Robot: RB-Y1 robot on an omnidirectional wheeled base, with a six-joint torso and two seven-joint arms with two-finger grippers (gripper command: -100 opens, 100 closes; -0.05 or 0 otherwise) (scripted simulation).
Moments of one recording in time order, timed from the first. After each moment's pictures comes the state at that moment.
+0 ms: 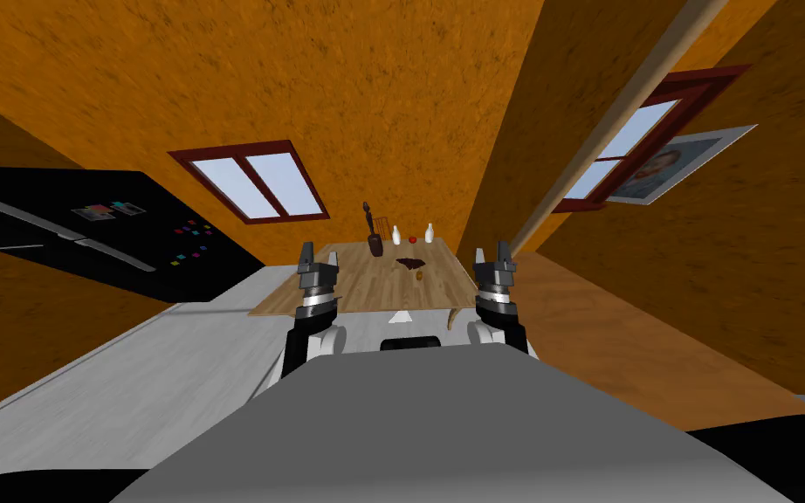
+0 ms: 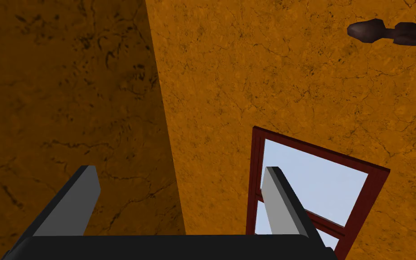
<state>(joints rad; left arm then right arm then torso) 0.50 0.02 -0.05 -2.34 0.02 -0.36 0.01 0.54 0.05 0.03 -2.20 -0.04 -0.59 -0.05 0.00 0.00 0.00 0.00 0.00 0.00</state>
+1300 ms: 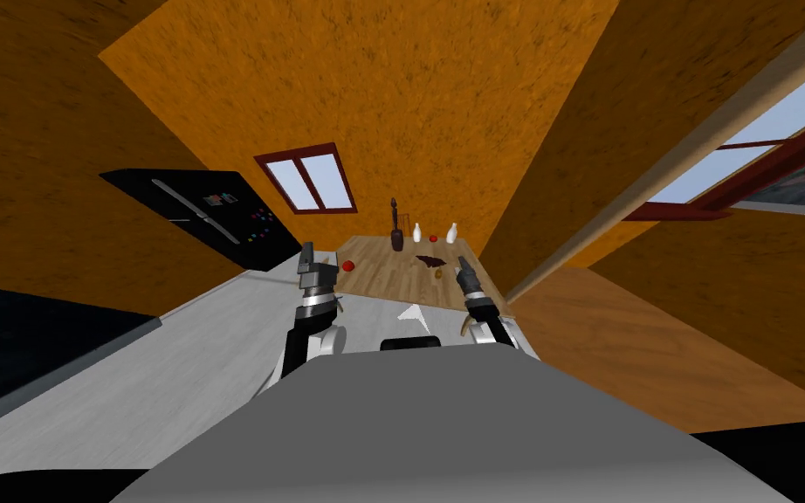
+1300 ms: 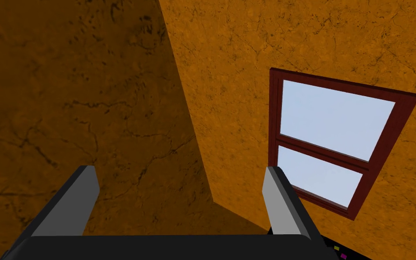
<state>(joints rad) 0.50 0.02 -0.05 -2.34 0.02 -0.36 0.01 0.46 -0.12 0.03 -1.99 0.19 -0.28 -0.11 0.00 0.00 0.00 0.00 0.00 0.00</state>
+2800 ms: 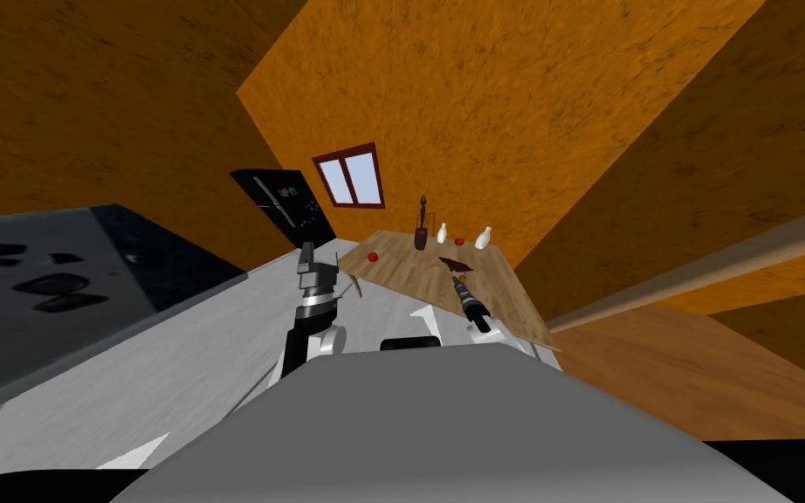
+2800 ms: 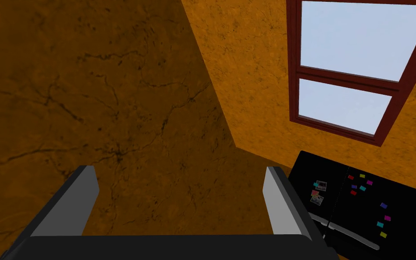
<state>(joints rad) 0.50 0.02 -0.05 -2.34 0.02 -0.36 0.01 0.32 -0.22 0.04 -1.65 0.49 0.10 -0.24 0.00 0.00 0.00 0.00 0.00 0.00</state>
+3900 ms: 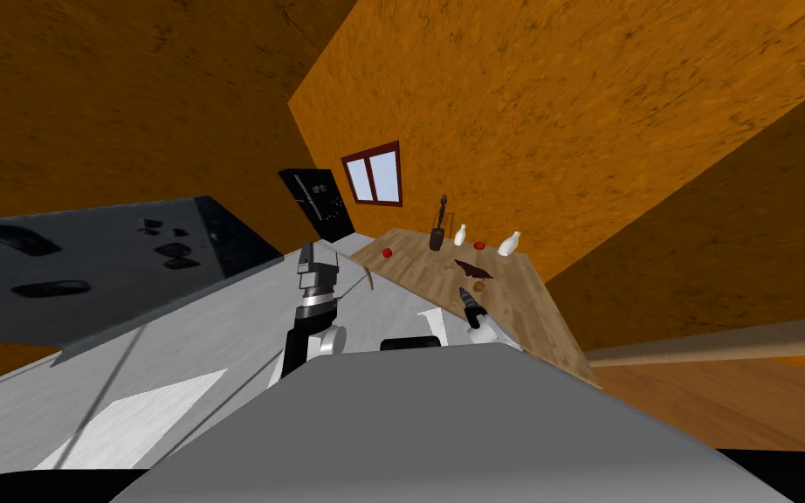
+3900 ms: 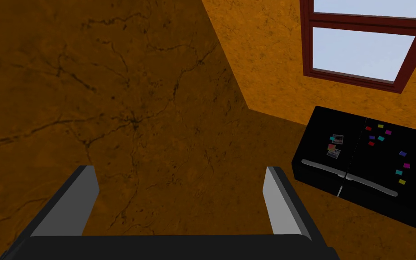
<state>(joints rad) 0.50 0.02 -0.05 -2.34 0.02 -0.36 0.01 0.23 -0.26 0.07 -1.43 0.73 0.36 -0.35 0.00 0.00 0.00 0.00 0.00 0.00</state>
